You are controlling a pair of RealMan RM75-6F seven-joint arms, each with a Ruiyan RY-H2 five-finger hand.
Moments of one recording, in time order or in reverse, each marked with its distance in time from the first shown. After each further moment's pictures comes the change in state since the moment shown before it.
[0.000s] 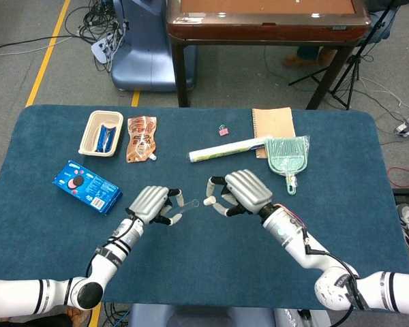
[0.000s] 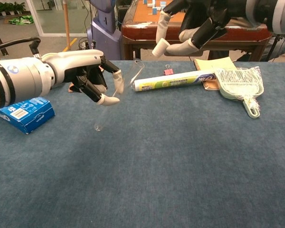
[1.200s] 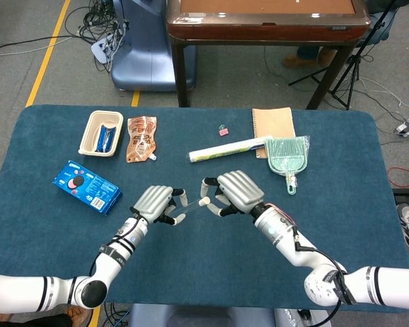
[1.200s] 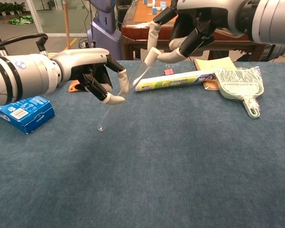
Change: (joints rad) left arm -0.051 -0.001 -0.003 -0.019 -0.076 0.008 0.022; right arm 0.062 -0.055 -0.030 0.038 0.058 0.018 -0.041
